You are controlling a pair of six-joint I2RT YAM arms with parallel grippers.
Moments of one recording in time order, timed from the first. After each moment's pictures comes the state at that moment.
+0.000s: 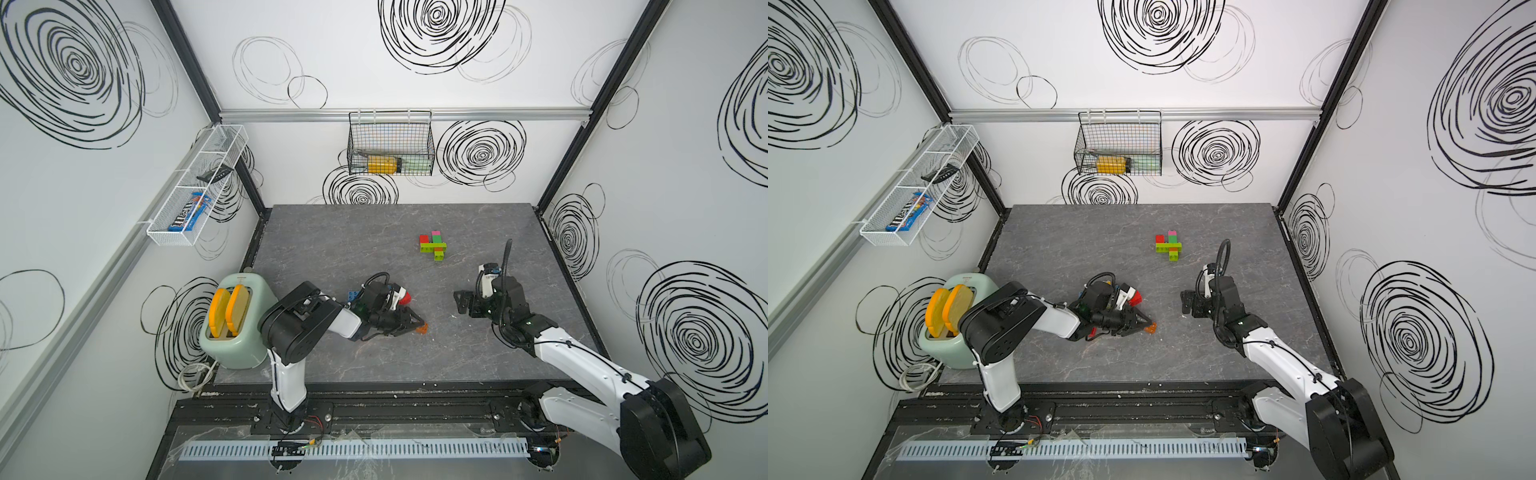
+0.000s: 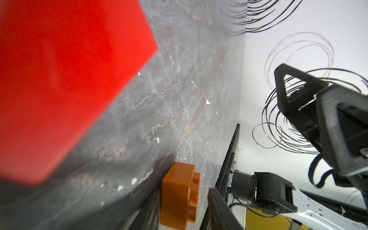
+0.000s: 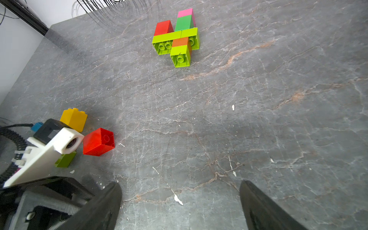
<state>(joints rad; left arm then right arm) -0.63 1.89 0.65 0.57 0.73 -1.01 0.41 1.07 0.47 -0.05 0.00 0.40</state>
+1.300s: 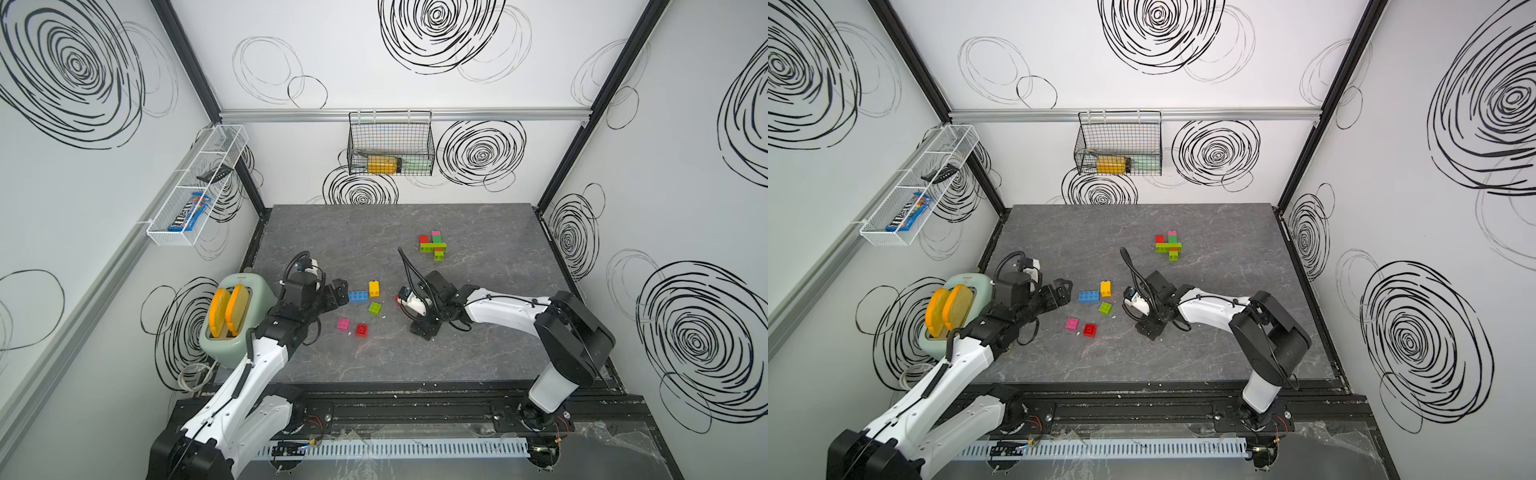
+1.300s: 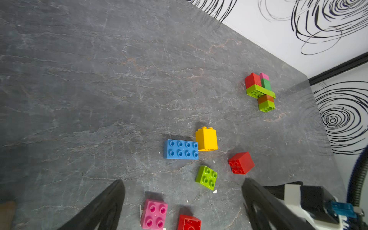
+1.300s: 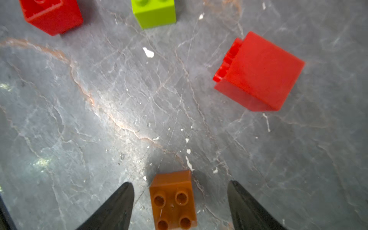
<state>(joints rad) -0.21 0.90 0.58 -0.31 0.02 -0.57 0.78 1.69 0.93 -0.38 -0.16 -0.24</state>
